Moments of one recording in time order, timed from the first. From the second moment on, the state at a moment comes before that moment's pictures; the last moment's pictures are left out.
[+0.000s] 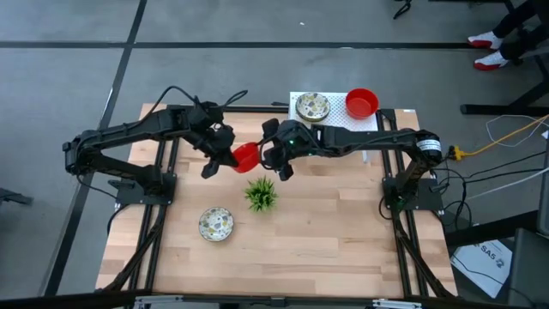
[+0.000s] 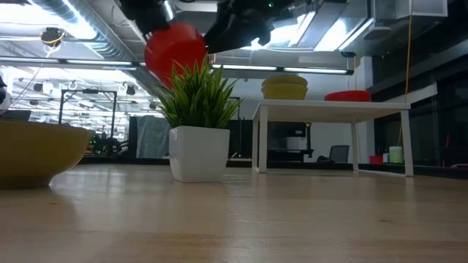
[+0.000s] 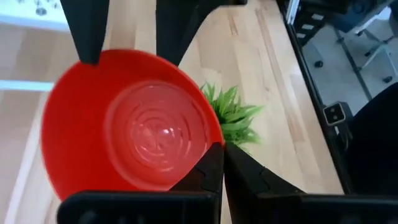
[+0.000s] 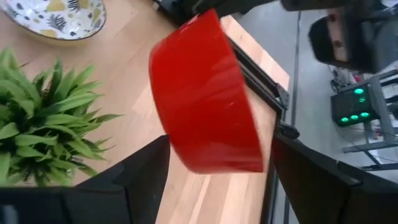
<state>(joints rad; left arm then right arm) 0.34 1.15 1.13 -0.80 0.50 0.11 -0.09 1.71 1.52 -0.33 0.05 -0.80</state>
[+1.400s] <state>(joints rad) 0.34 1.15 1.13 -0.71 0.49 0.04 -0.09 1.67 1.52 -0.35 0.02 -0.74</state>
